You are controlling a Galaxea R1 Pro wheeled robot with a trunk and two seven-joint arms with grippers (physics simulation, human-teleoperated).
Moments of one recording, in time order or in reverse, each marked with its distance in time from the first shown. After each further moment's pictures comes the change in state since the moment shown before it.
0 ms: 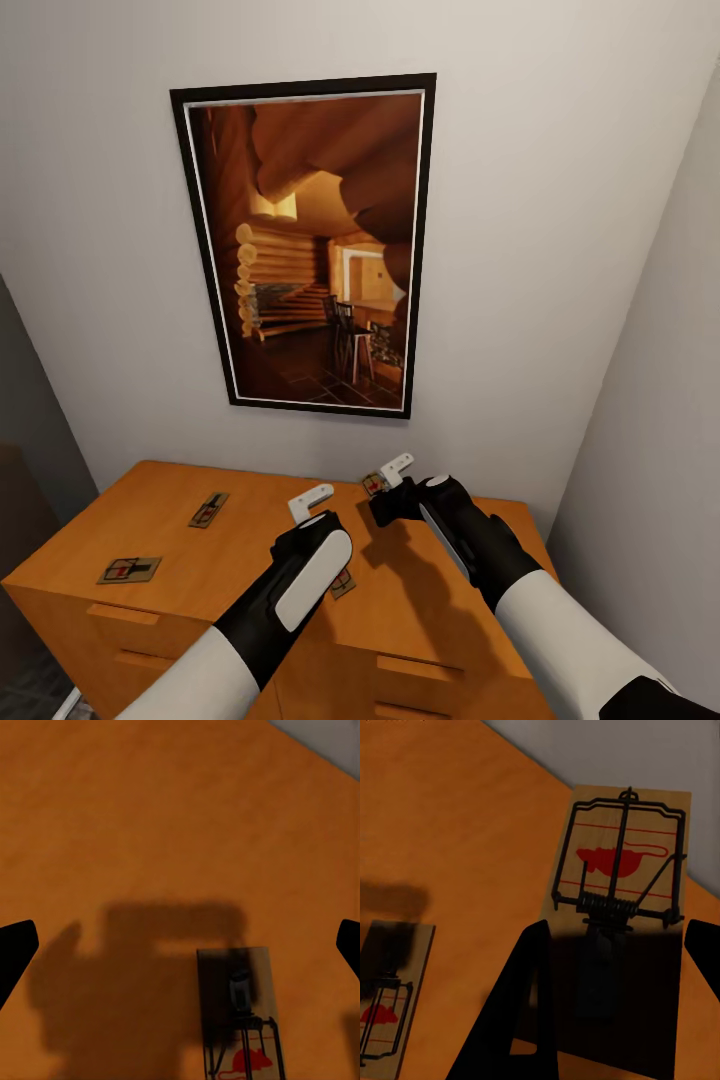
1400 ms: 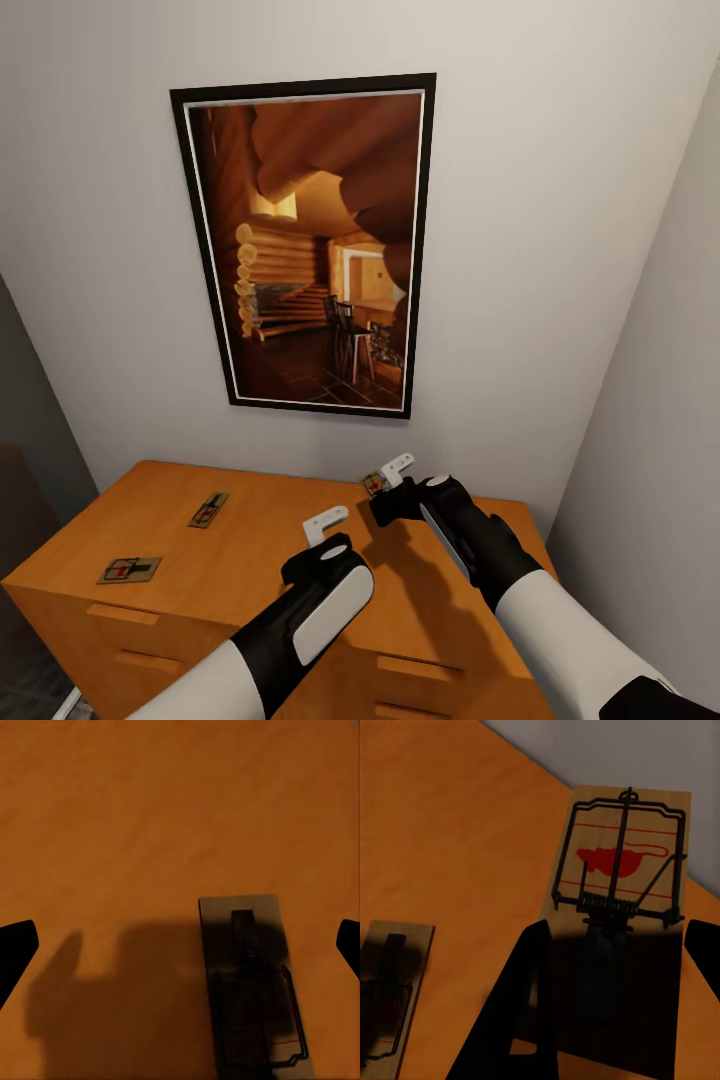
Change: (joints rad) left arm 0.002 0.000 -0.204 0.085 0.061 -0.142 0.035; right arm 0.000 0.000 -0.002 0.001 -0.002 0.000 -0.001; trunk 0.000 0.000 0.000
